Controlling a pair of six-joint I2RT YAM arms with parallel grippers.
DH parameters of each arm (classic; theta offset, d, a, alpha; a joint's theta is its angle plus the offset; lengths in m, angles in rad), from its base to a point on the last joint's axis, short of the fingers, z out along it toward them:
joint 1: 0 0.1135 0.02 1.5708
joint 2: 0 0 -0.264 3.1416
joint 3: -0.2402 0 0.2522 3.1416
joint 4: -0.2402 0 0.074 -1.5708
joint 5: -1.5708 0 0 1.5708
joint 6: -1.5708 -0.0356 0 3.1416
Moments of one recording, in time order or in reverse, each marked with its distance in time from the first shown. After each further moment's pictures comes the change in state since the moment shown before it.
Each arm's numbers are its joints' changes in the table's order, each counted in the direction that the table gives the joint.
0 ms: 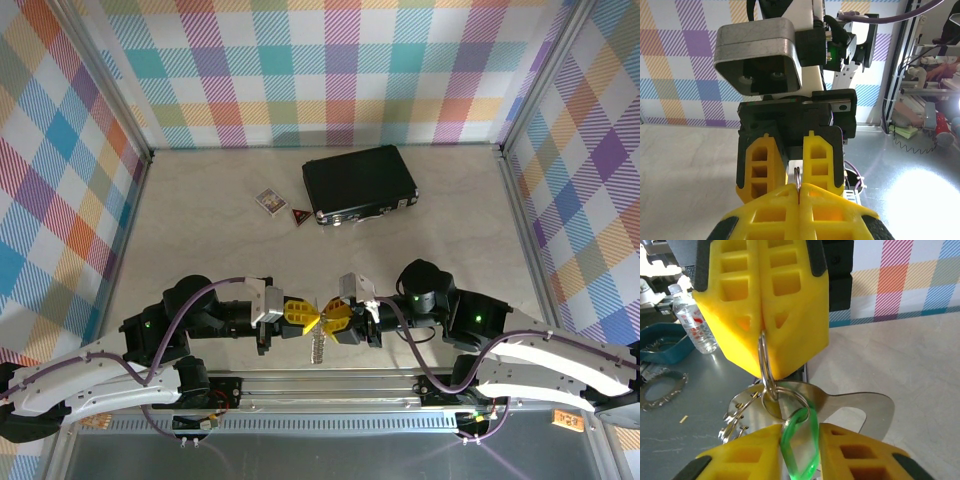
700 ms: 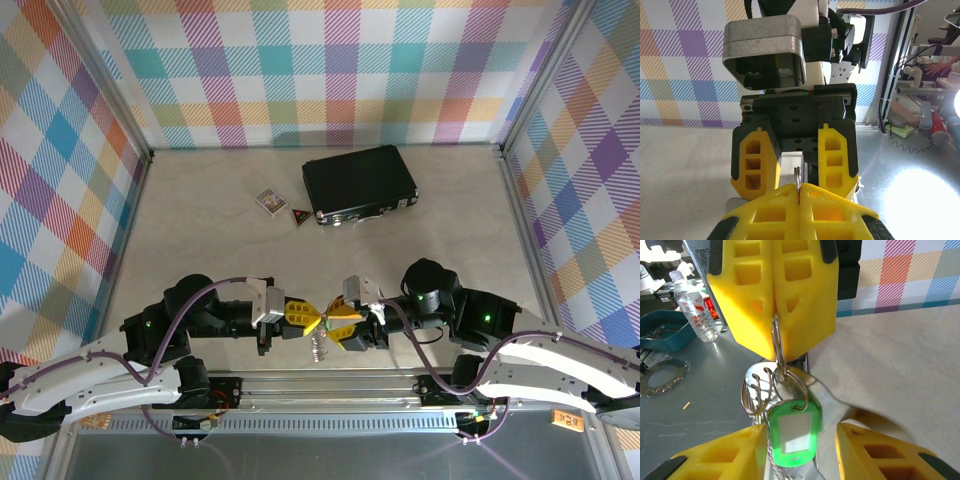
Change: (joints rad) left arm 0.000 -0.007 -0.008 0.000 -0.020 0.000; right arm 0.000 0.019 -0.043 -0.109 0.005 0.036
